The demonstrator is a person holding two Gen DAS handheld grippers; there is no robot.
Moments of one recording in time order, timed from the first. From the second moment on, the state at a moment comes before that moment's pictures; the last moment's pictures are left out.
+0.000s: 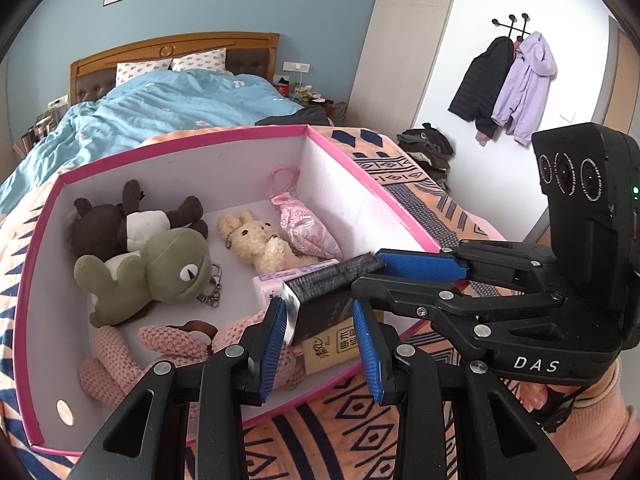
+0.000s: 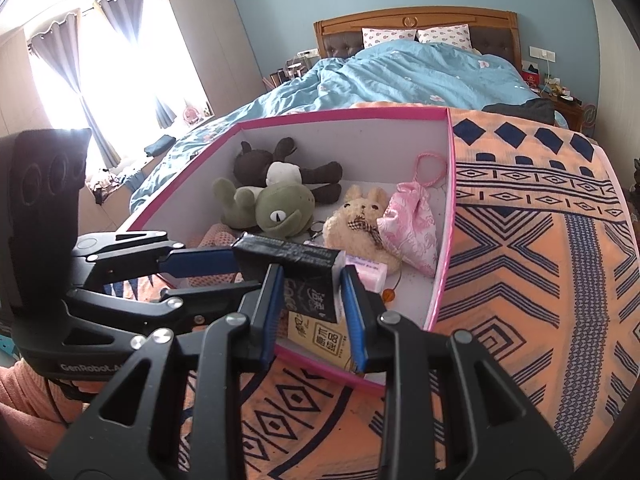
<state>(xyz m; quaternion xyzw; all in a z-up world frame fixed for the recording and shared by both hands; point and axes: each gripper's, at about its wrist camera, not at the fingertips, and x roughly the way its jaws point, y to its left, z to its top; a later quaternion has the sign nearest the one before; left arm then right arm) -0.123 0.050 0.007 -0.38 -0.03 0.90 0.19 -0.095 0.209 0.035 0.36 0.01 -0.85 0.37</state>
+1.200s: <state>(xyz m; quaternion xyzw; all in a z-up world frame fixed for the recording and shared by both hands) -0.008 0.002 -0.026 -0.32 -0.02 0.95 0.00 0.025 0.206 0.014 0.26 0.07 -0.91 0.33</state>
